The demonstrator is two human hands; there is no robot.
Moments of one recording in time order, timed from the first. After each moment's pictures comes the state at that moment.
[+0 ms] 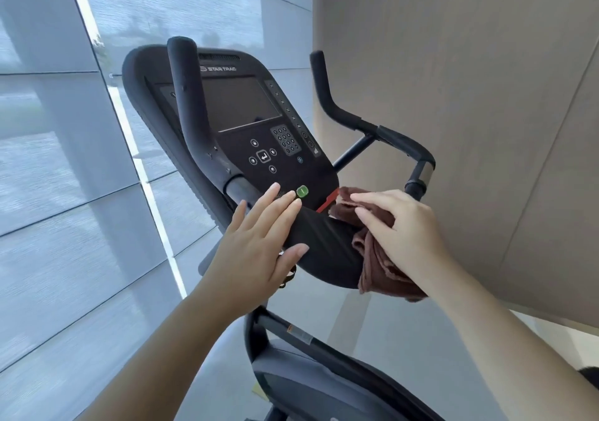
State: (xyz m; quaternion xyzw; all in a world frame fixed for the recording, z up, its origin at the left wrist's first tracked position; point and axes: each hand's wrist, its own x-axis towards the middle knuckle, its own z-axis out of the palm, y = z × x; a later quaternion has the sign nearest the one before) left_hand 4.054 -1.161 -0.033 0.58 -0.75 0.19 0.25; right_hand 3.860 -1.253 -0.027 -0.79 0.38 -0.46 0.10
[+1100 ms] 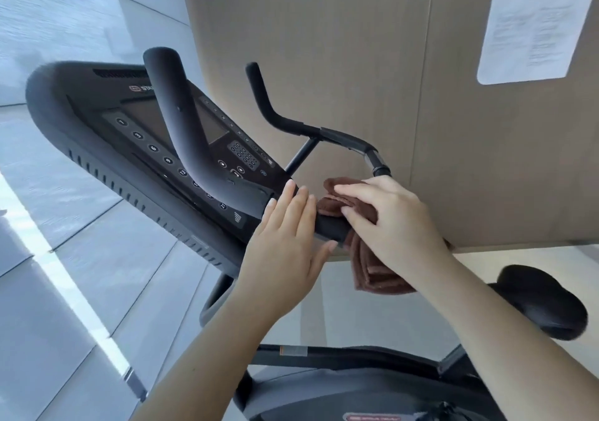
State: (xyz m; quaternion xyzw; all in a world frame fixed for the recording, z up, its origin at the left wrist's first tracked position) left_hand 4.133 -1.194 -0.028 0.44 -0.83 0.22 0.26; right_hand 3.970 -1.183 -0.011 -0.70 0.56 -0.45 -0.05
